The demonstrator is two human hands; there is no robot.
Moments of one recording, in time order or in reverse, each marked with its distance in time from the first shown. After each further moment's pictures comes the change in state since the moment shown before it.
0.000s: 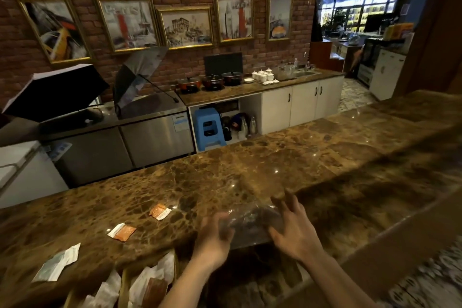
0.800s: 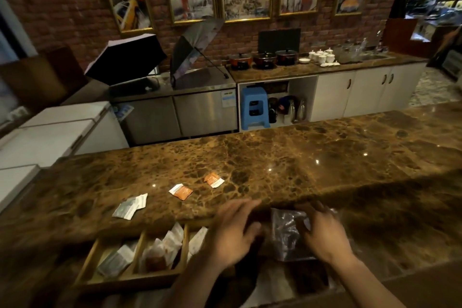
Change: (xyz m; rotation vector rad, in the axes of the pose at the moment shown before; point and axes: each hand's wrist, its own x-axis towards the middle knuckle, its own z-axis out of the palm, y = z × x) left_hand -0.037 -0.074 -0.062 0.345 0.066 0.342; right_hand -0.002 -0.050 0.052 -0.122 -0.095 -0.113
